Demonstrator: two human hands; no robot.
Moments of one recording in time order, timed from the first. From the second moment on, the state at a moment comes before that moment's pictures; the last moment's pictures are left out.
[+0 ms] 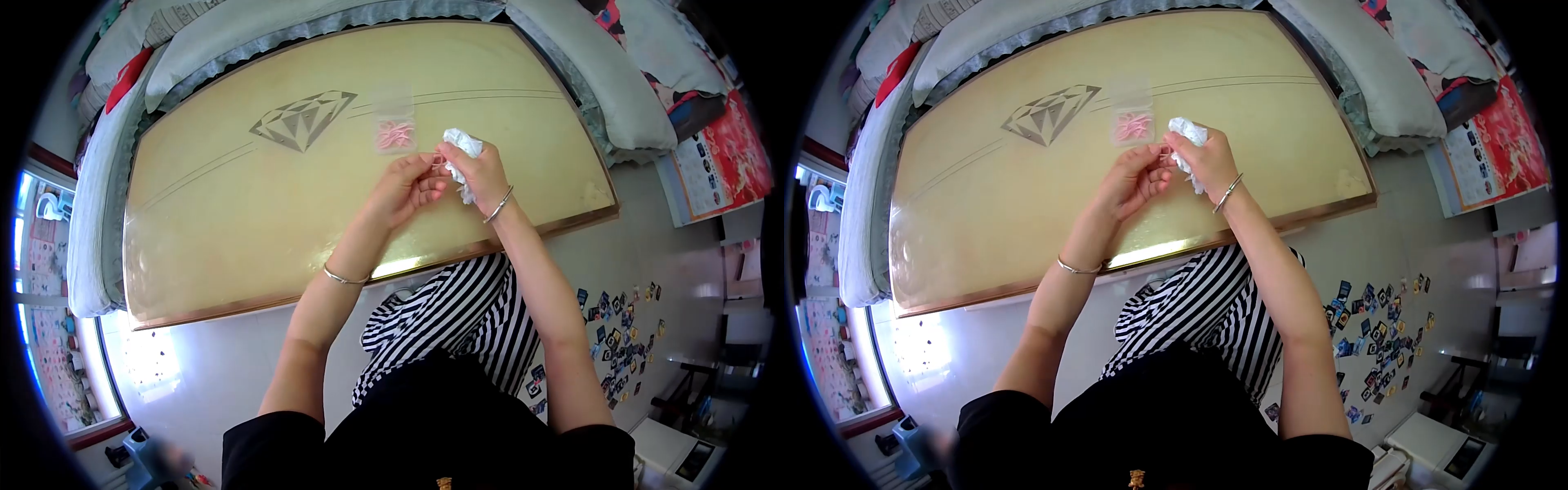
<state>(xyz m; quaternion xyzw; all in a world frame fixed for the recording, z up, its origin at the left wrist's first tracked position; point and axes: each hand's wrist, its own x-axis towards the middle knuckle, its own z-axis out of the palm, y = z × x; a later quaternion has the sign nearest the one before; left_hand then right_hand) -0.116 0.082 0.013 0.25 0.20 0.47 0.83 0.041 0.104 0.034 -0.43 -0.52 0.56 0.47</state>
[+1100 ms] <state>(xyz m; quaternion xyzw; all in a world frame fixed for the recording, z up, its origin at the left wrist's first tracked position) -0.115 0.079 0.002 0.41 0.41 0.57 0.58 0.049 0.097 0.035 -0.56 -0.70 0.38 0.22</state>
